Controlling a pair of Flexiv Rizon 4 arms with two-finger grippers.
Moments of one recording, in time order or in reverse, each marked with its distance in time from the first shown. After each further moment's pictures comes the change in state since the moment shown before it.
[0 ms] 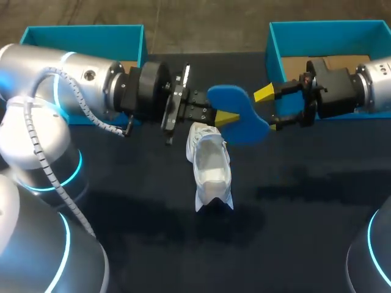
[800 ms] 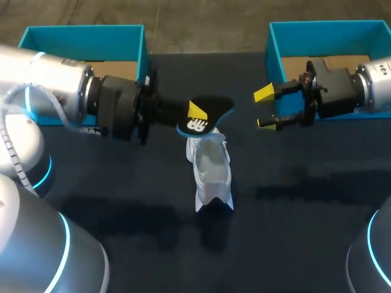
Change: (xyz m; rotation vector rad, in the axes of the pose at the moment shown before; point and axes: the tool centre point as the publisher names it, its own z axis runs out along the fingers) left arm -0.007 0.054 -0.053 -0.225 0.015 0.746; right arm 0.000 0.000 0.000 0.000 0.000 0.000
